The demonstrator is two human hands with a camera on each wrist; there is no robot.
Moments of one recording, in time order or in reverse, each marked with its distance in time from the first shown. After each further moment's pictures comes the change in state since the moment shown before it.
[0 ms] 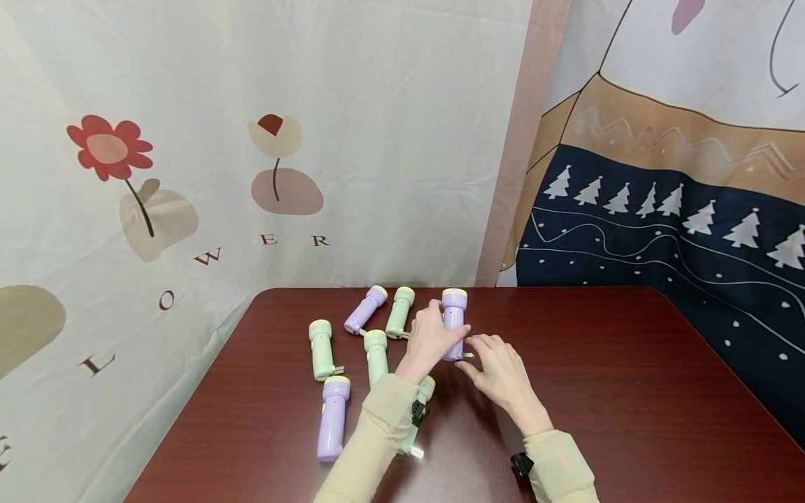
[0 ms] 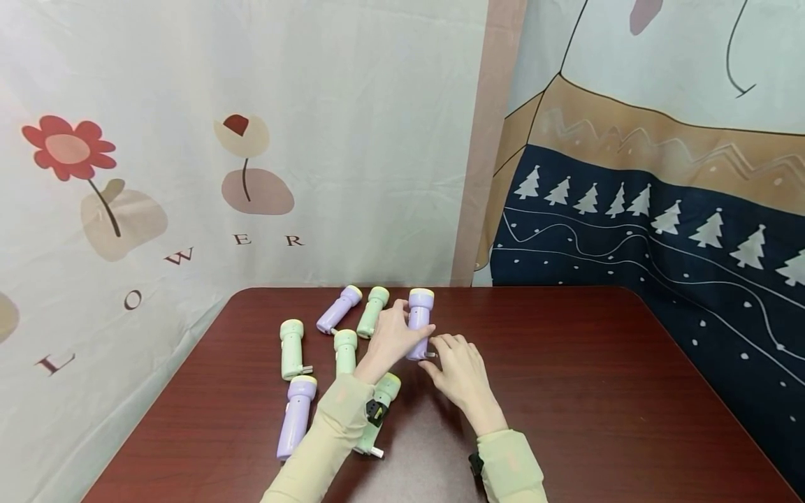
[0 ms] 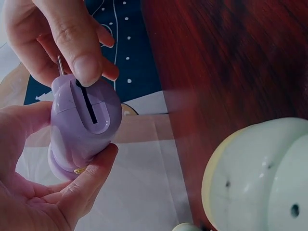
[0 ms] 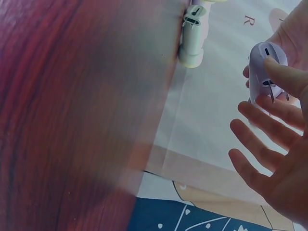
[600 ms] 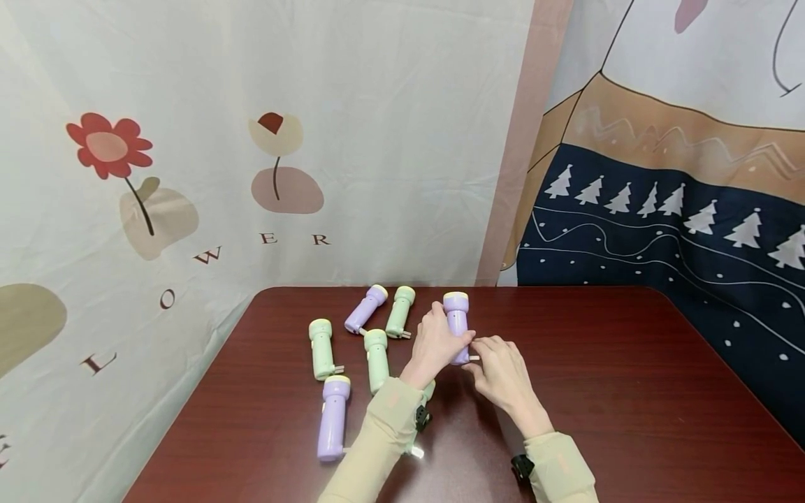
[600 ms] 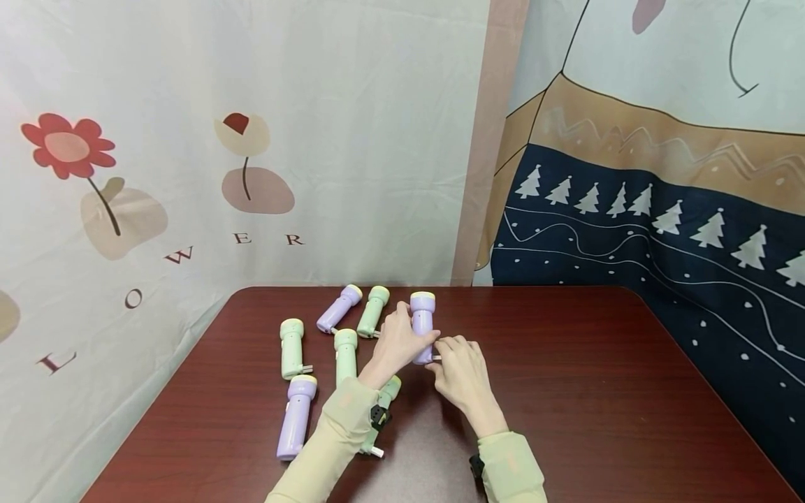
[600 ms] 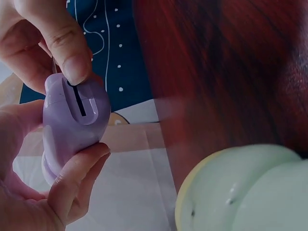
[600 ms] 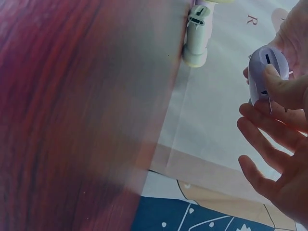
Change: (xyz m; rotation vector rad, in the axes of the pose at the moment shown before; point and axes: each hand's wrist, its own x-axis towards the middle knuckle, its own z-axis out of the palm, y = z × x) left_hand -0.003 -0.001 0.013 0.009 0.004 -0.014; right_hand -0.003 0.001 0.000 -0.025 0.055 -0.057
